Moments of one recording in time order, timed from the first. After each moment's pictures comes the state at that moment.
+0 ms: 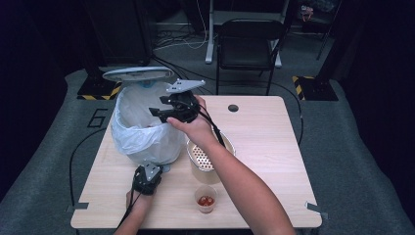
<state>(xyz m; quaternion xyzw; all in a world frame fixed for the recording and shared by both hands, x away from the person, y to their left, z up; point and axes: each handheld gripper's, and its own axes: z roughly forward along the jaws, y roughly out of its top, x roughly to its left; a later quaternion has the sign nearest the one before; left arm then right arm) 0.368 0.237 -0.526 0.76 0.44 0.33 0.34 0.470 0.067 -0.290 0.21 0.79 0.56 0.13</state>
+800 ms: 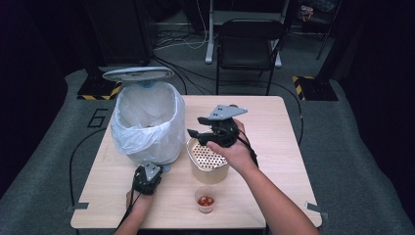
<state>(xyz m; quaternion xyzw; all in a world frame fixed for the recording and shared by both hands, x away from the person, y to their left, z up) 0.367 0.235 -0.528 0.76 0.45 0.32 0.35 0.425 -0.031 -0.329 0.24 0.80 0.53 0.16</state>
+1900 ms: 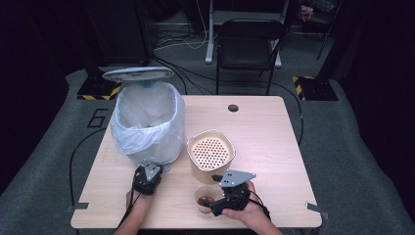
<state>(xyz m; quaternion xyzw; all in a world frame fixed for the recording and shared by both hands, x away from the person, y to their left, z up) 0.368 0.235 -0.528 0.75 0.45 0.33 0.35 0.319 -0.065 -0.447 0.23 0.84 0.49 0.09</state>
